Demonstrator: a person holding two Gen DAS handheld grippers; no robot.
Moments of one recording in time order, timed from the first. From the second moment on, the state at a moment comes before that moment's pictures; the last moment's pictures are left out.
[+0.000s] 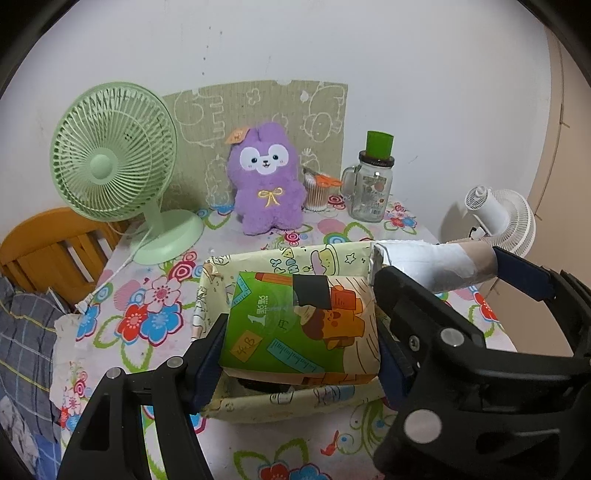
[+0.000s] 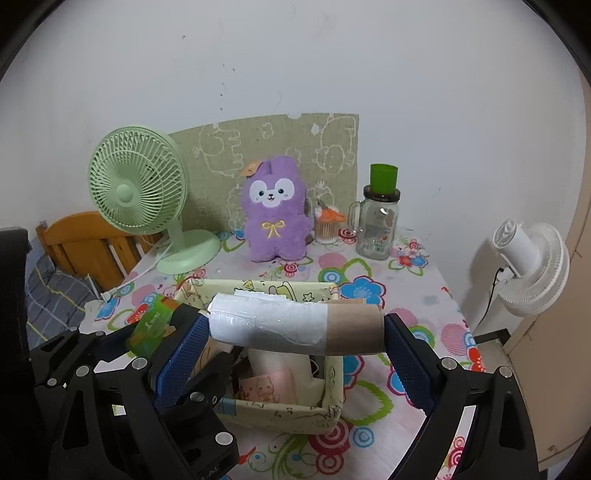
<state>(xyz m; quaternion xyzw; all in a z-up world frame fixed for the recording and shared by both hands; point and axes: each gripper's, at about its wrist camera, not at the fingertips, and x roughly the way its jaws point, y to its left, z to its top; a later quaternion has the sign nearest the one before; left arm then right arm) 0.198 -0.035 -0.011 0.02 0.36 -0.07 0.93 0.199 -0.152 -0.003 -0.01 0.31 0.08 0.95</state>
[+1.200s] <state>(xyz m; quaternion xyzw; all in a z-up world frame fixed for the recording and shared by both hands) 0.219 -0.013 -0.048 0.03 0.40 -0.03 0.92 0.246 -0.118 -0.048 -0.01 0.36 0.13 0.92</state>
